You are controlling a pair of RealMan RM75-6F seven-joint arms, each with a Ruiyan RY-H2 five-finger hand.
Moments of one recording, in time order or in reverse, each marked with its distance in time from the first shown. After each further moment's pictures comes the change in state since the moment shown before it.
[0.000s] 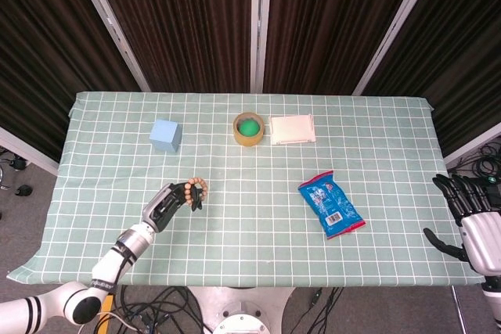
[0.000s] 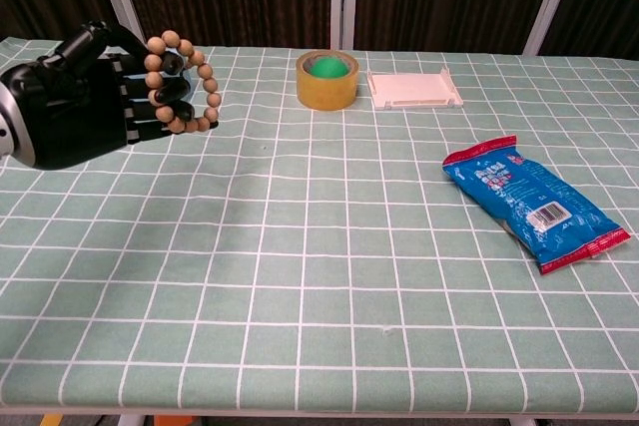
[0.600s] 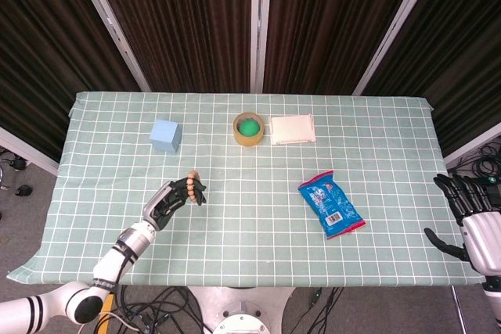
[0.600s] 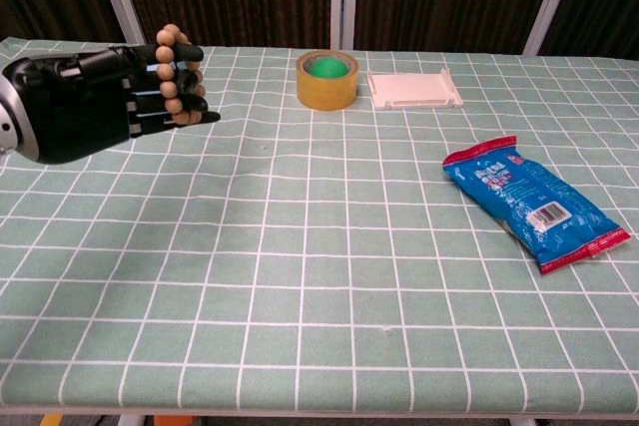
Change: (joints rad) left arm -0.001 -0.010 -0.007 0.004 -0.007 0.028 0.022; right arm 0.000 0.001 0.000 0.006 0.002 -0.001 0.011
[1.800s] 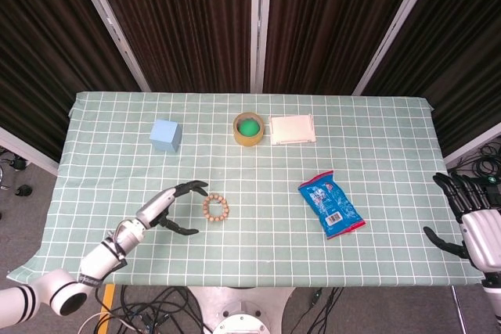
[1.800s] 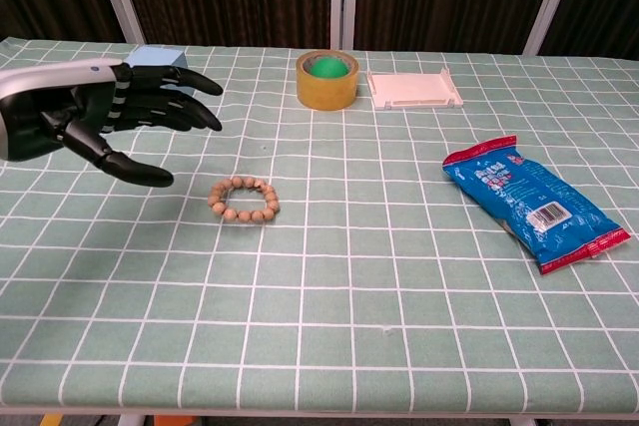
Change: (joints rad) left arm -0.081 0.047 0.150 0.173 0.238 0.069 0.442; right arm 0.013 -0.005 0.001 0.018 0.014 -0.024 0.039
